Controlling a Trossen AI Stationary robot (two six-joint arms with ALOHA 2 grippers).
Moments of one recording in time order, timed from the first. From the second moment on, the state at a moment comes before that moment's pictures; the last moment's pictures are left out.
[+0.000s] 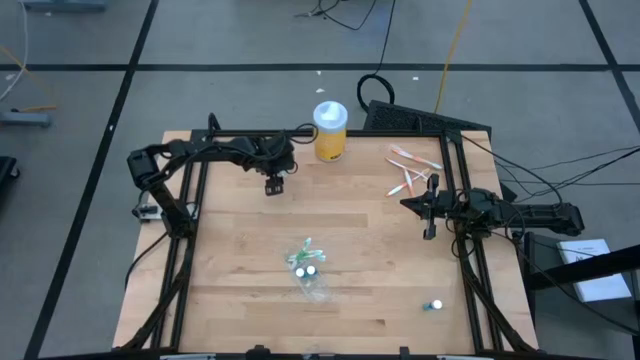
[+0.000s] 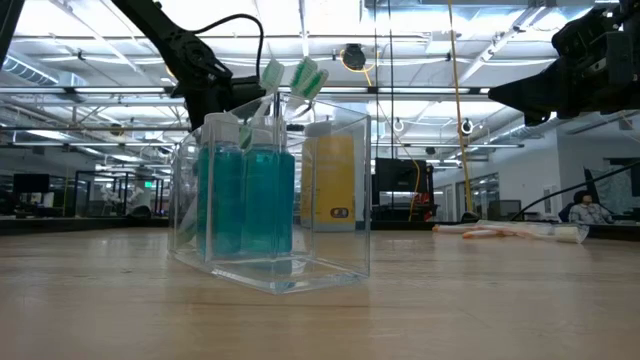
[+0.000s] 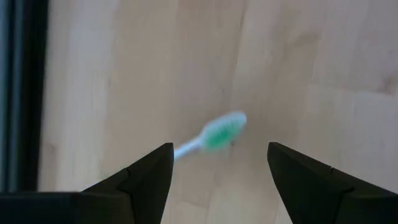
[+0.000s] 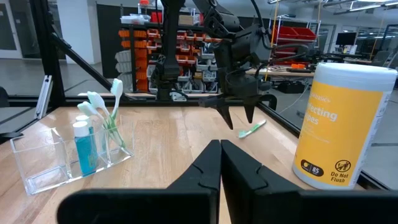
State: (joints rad) left arm 0.53 1.70 1.02 -0.53 -0.10 0.42; right arm -0.02 0.06 0.02 0.08 0.13 -0.05
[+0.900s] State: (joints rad) left arm 0.55 1.81 1.02 -0.47 -0.08 0.67; right arm -0.02 0.06 0.02 0.08 0.13 -0.05
